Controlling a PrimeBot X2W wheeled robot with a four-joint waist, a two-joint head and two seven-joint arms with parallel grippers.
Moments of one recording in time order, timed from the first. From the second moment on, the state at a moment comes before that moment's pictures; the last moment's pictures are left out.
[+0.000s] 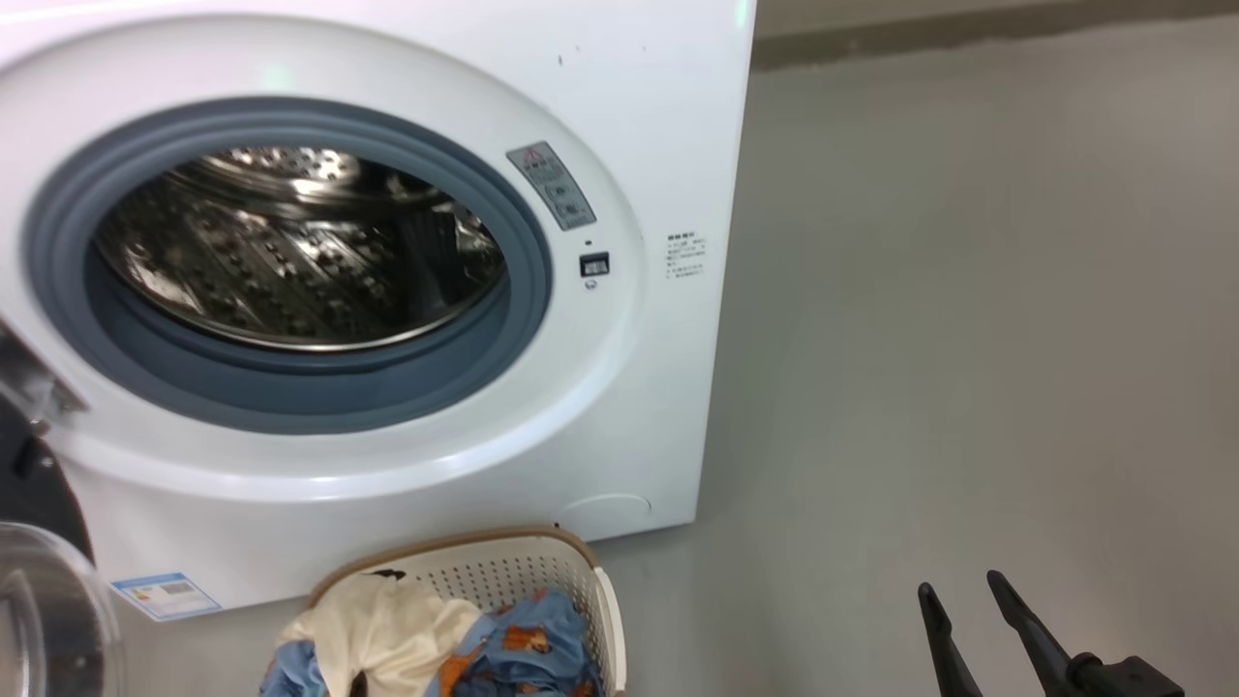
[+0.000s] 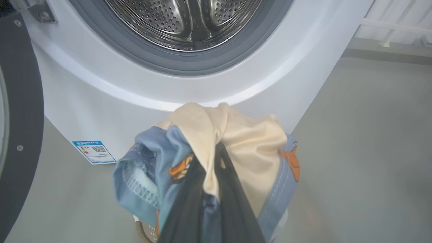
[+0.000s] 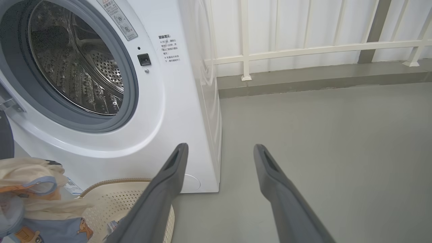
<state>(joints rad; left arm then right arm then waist) 0.13 0.05 -0.13 0.30 -0.24 0.06 -0.25 0.17 -0.08 0.02 0.06 0.20 0.13 -0.26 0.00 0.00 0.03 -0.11</state>
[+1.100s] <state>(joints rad) 0.24 0.05 -0.16 0.07 -0.20 0.12 -0.25 0.21 -0.09 0.04 0.07 0.19 0.13 -0.26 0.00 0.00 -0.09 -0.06</state>
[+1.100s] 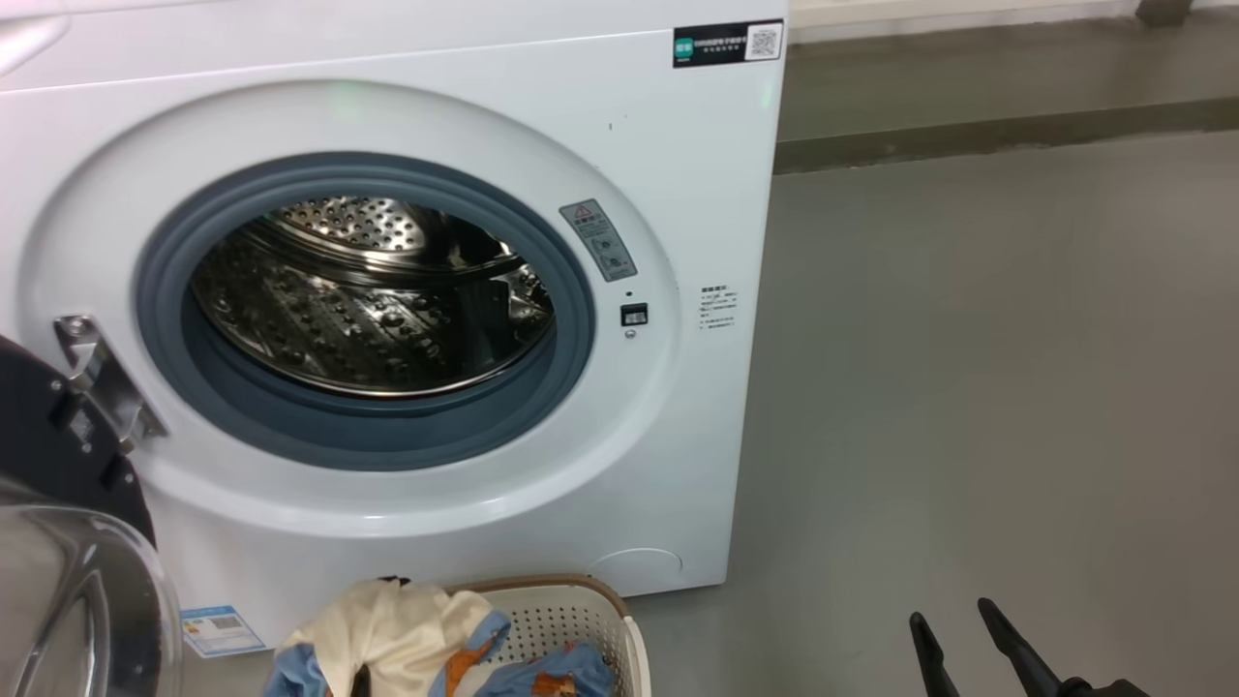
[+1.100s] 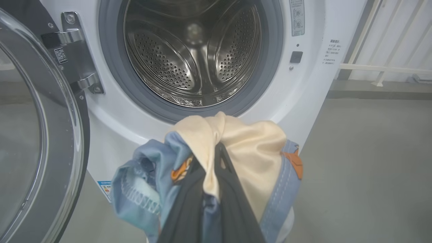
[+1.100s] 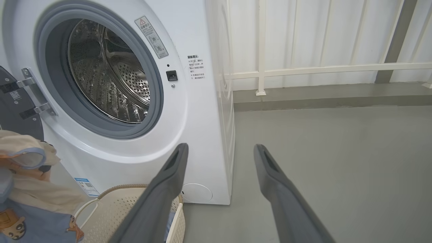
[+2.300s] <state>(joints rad) -0.63 0.28 0.05 0.63 -0.11 0.10 -0.26 0.06 -0.05 0.16 0.07 0.29 0.13 -0.26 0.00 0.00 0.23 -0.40</state>
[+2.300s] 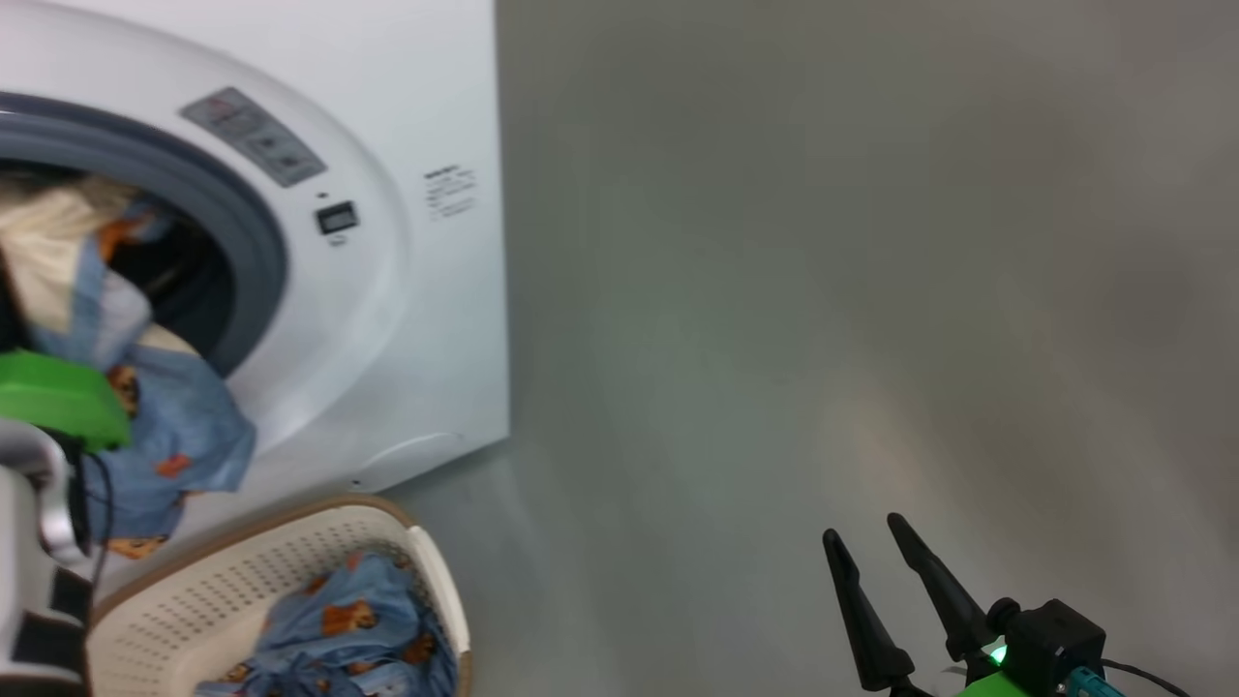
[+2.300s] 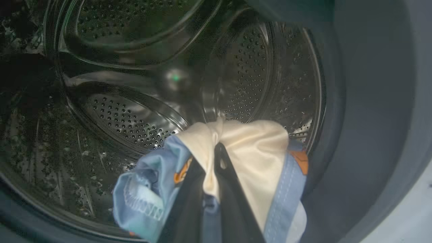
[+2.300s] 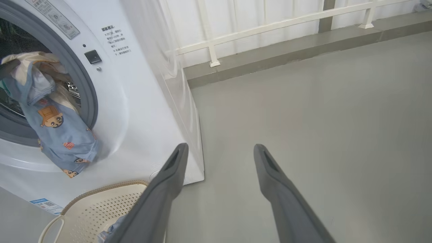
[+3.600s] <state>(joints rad) -1.17 0.46 0.04 0.86 0.00 0.13 -0.26 -0.04 -0.04 0.32 0.04 0.33 0.13 -0.26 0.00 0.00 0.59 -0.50</state>
